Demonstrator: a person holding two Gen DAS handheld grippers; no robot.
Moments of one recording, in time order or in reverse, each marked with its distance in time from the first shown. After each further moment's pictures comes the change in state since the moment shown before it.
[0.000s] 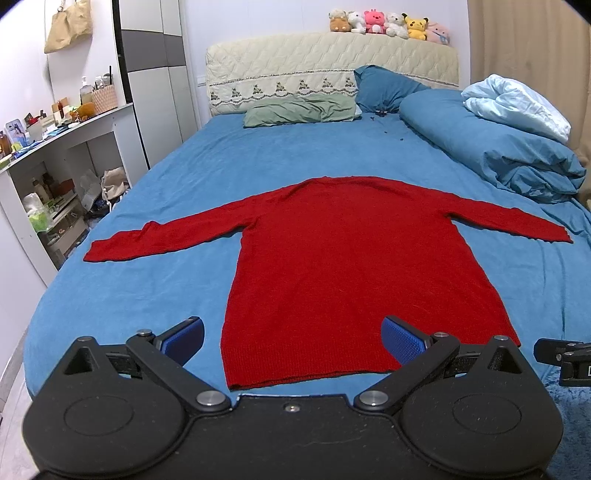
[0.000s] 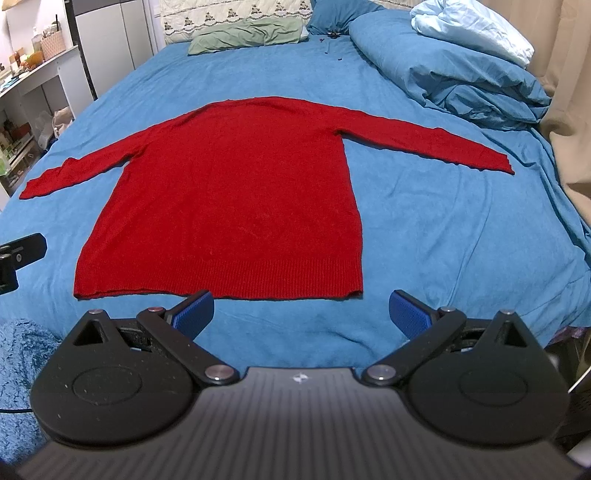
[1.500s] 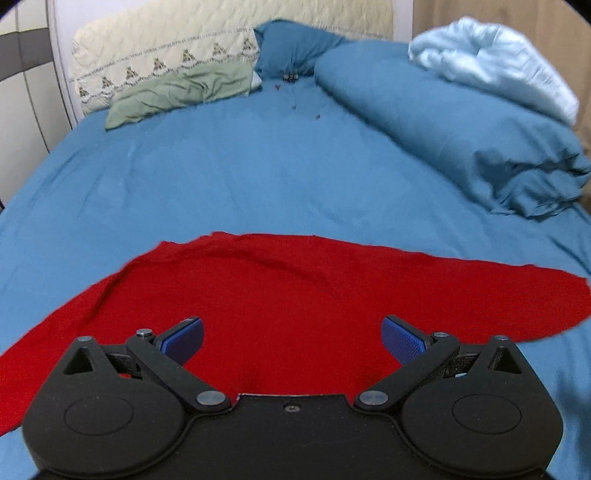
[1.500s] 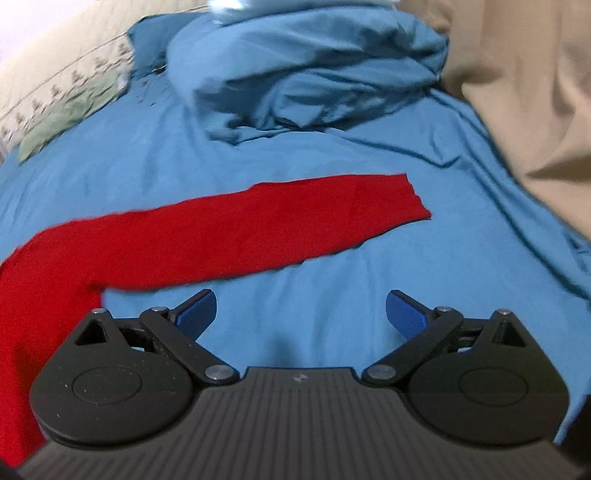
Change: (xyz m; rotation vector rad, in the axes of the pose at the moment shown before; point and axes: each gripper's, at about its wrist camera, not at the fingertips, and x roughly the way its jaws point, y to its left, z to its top) left arm 0.353 -0.212 0.223 0.149 0.127 -0.235; right arm 0.228 -0.286 0.164 0.416 -0.054 -0.226
